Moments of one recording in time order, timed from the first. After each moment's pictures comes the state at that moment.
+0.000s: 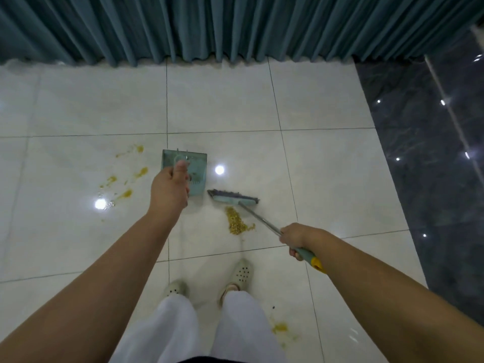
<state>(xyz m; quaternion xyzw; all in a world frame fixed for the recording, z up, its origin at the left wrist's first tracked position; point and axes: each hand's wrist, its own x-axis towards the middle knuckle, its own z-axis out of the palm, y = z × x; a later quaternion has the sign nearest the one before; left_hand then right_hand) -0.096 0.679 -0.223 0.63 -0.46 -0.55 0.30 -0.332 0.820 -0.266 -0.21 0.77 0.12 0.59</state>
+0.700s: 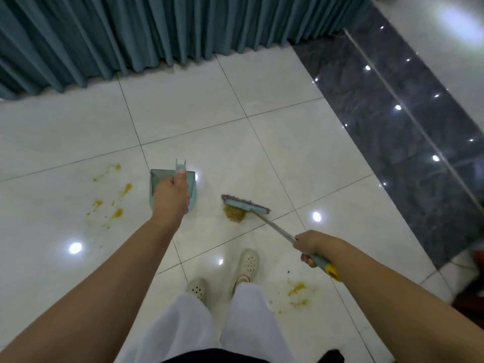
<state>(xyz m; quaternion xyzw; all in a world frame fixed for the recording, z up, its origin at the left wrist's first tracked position) 0.009 0.711 -0.219 0.58 -0.54 -0.58 0.19 -0.189 0.945 -0.240 0.01 0.84 -0.02 0.55</state>
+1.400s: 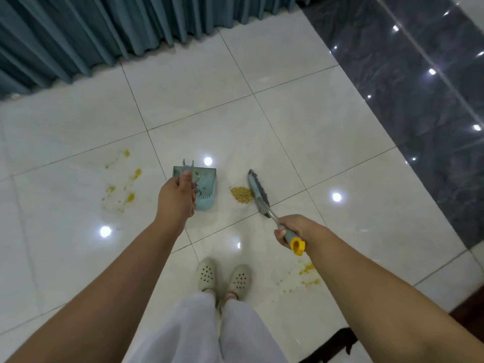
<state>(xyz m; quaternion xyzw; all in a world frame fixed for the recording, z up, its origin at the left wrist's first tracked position) -0.002 0.778 -0.229 0.57 -0.54 -0.59 0.16 -0.179 0.963 -0.293 0.29 0.65 -0.37 0.60</state>
